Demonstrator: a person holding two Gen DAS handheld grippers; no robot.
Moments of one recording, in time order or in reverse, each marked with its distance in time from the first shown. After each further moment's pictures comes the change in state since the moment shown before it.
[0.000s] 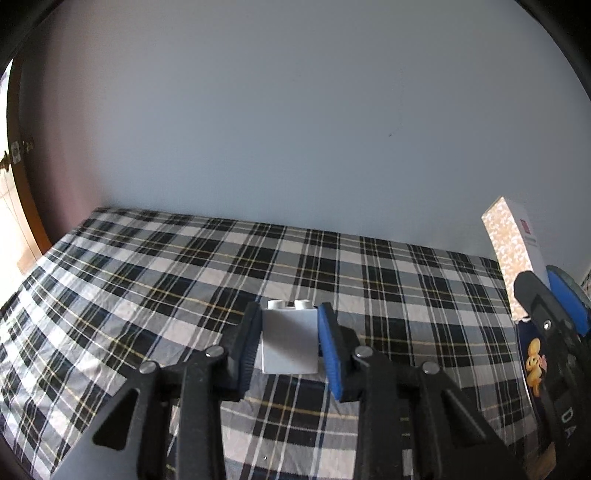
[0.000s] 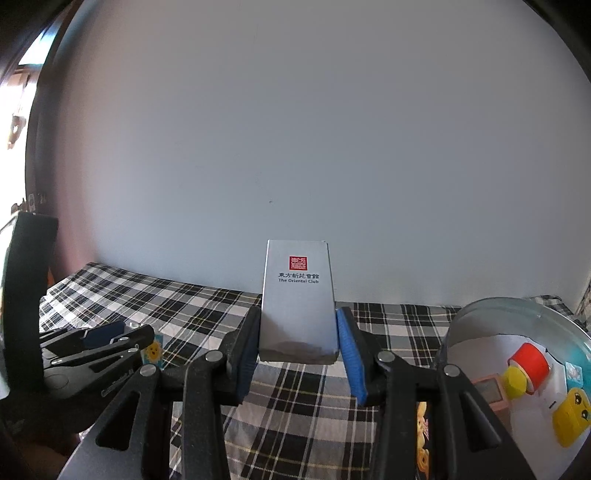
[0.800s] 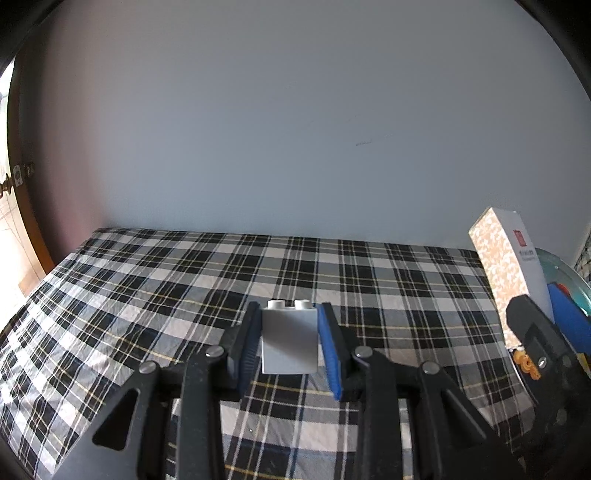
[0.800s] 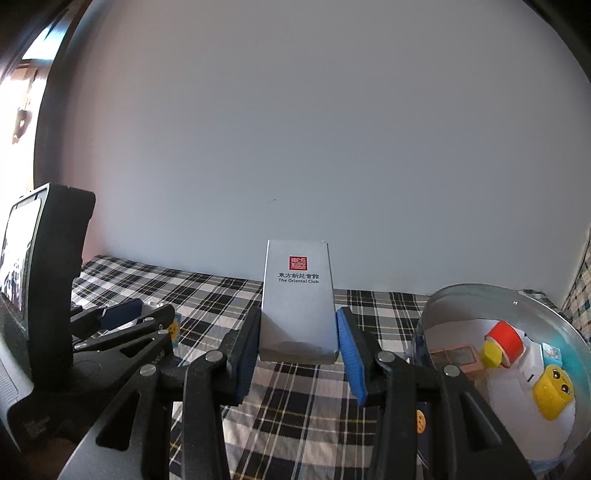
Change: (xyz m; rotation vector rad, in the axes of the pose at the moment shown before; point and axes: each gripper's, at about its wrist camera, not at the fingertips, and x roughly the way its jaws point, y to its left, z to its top) left arm -0.024 -0.016 -0.012 0.059 -0.062 -0.014; right arm -0.037 0.013 -0.019 -0.018 -0.009 -0.020
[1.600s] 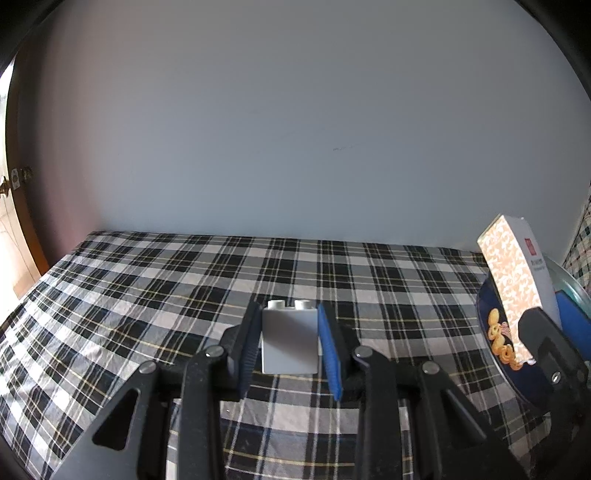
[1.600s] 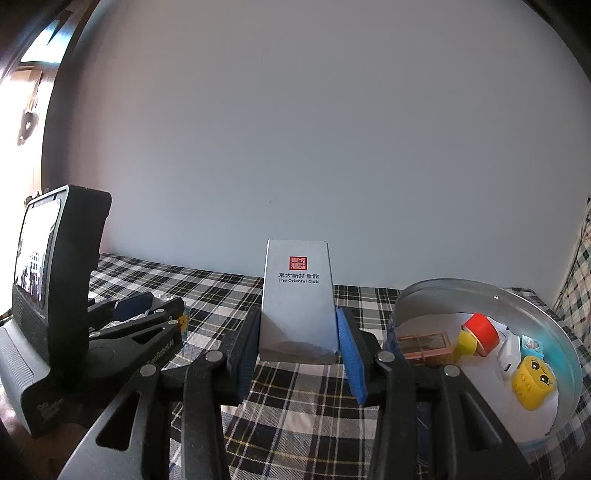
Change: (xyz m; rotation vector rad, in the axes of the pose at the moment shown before) left arm -0.010 -0.012 -0.008 0.005 -0.020 -0.036; right arm -0.038 -0.020 -0.010 0.003 -0.011 0.008
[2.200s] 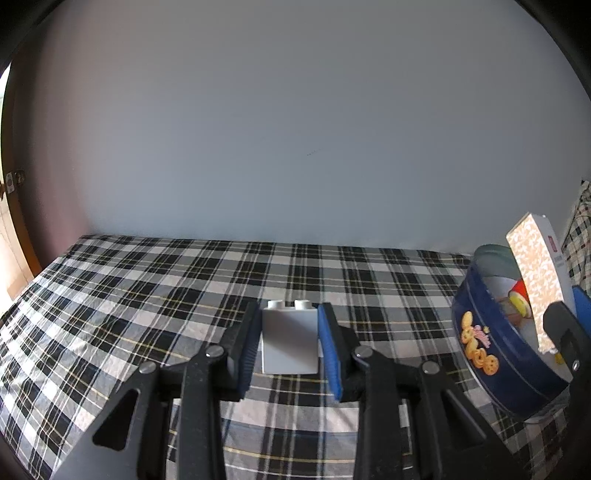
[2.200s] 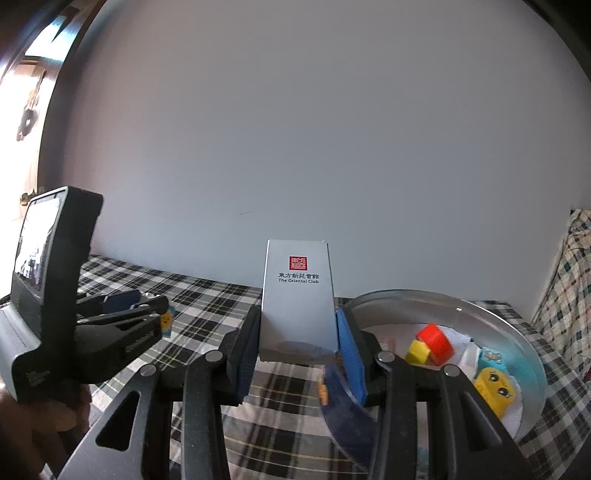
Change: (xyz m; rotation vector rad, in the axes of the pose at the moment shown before) left arm -0.008 -0.028 -0.002 0.011 -0.018 -0.029; right arm -0.033 -0.034 -0.007 -0.033 -0.059 -0.057
